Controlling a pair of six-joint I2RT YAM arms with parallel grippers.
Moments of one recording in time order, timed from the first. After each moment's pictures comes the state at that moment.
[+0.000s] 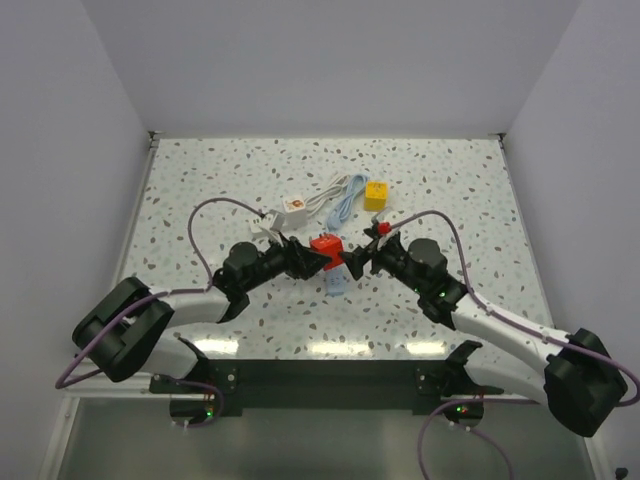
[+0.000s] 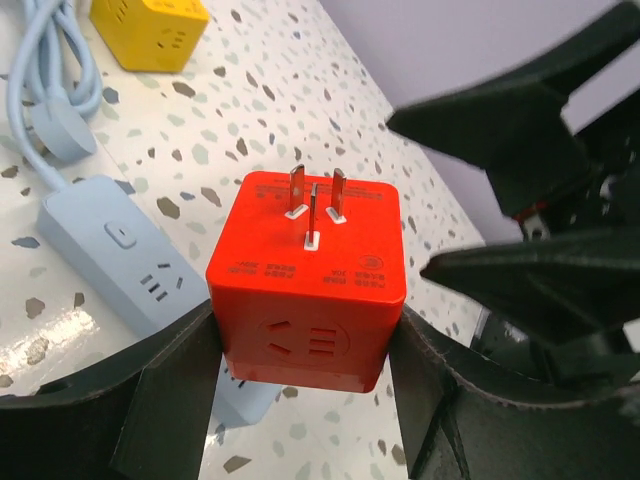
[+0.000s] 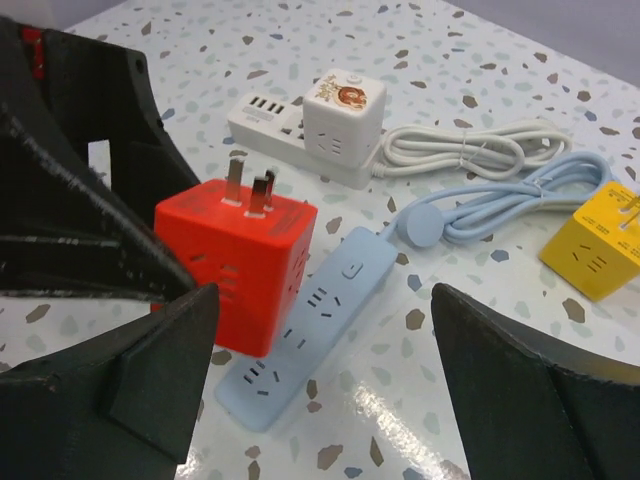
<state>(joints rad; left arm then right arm) -0.66 1.39 0.37 0.93 0.29 -0.66 0.68 1.04 0.48 0.40 -0.09 0.03</state>
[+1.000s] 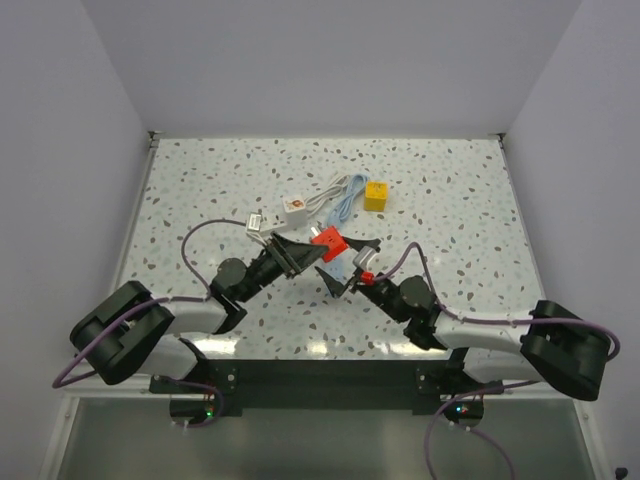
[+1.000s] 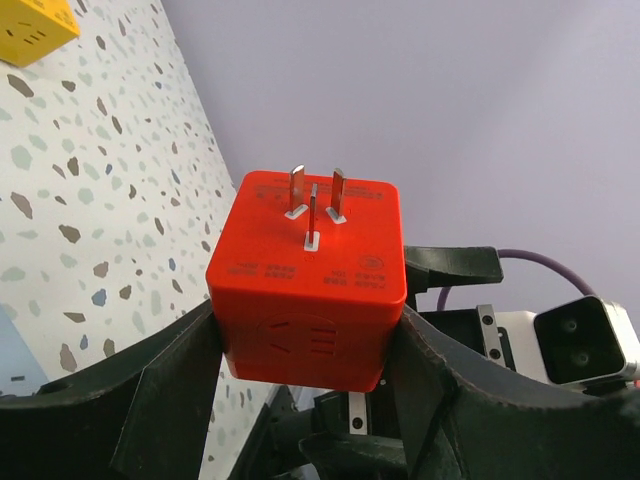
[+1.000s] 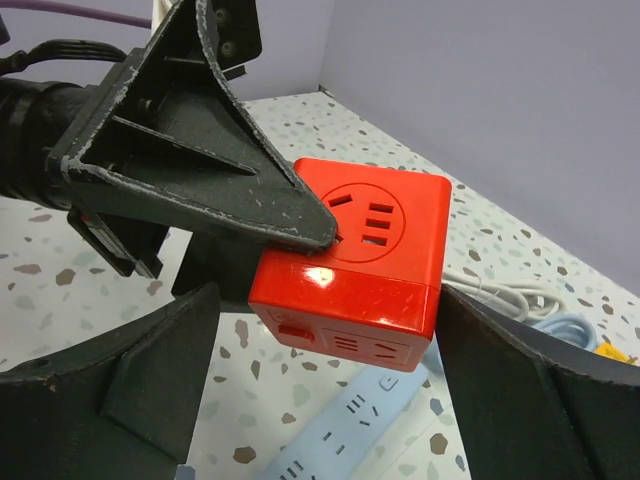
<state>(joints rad) -0.70 1.37 0.28 1.25 0.18 -1.23 1.01 1.17 0.30 1.05 0.14 -0.21</state>
